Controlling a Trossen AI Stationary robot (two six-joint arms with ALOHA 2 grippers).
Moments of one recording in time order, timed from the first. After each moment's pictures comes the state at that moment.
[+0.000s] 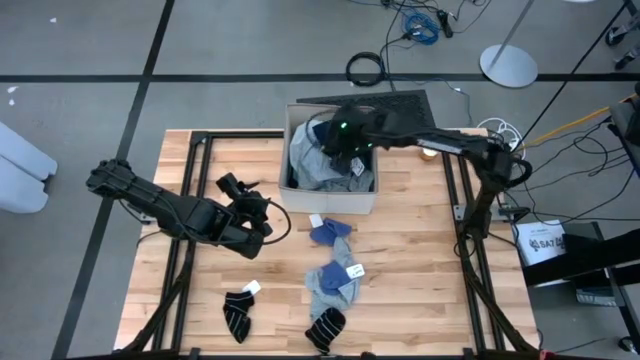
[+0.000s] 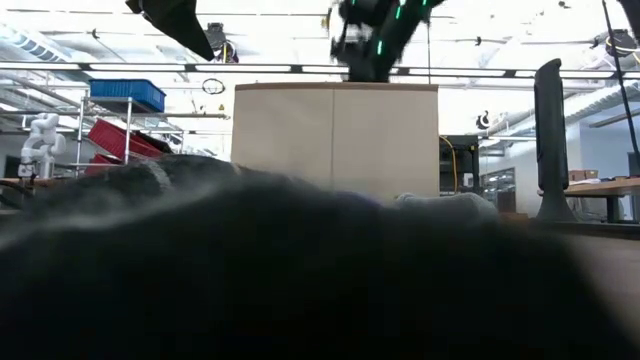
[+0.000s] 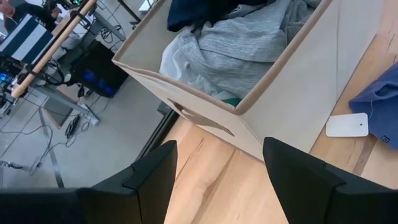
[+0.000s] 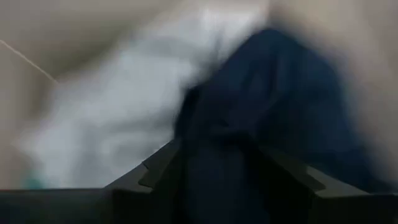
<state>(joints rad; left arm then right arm) -0.39 1.30 1.16 -1.13 -1.00 -0.64 -0.40 1.80 1.65 -0.77 0.10 -0.07</state>
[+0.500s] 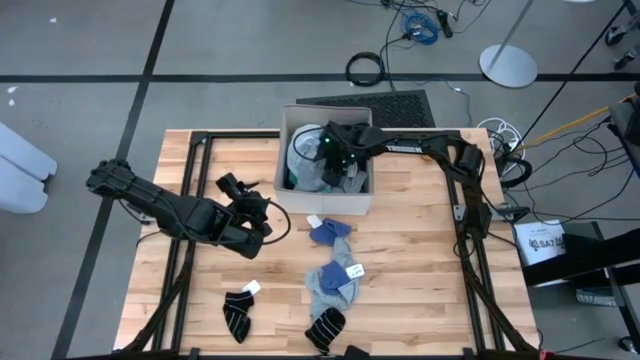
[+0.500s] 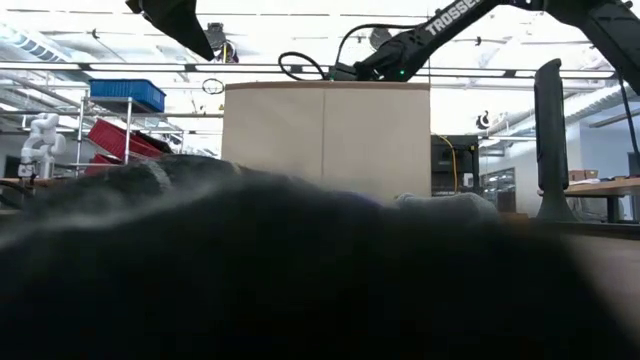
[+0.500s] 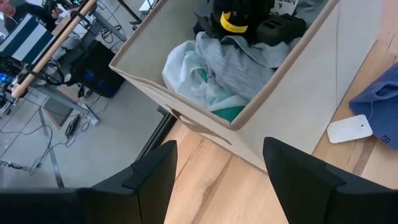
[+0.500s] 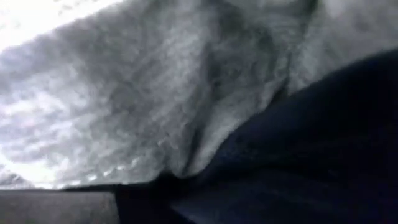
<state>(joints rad) -0.39 1.30 1.16 -1.13 -1.00 -0.64 -0.44 2.07 1.53 -0.60 -0.03 -0.04</state>
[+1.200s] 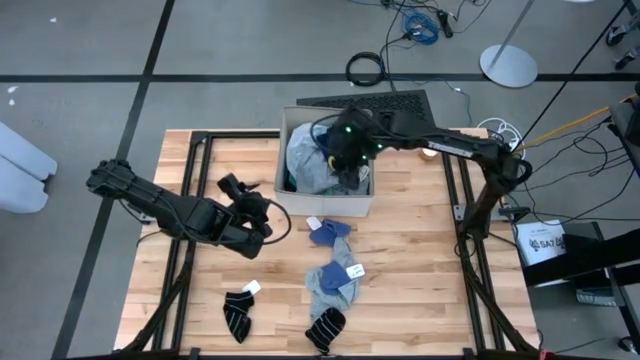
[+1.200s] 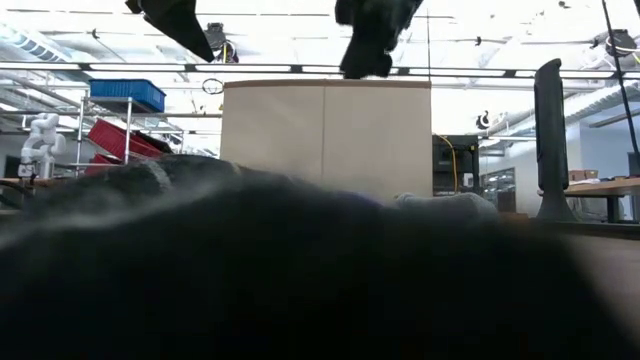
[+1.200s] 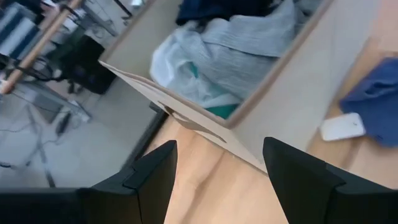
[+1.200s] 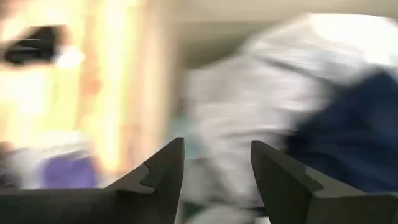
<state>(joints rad) -0.39 1.30 1.16 -1.12 -0.96 -0.64 -0.31 1.73 1.75 -0.96 -0.22 -0.09</state>
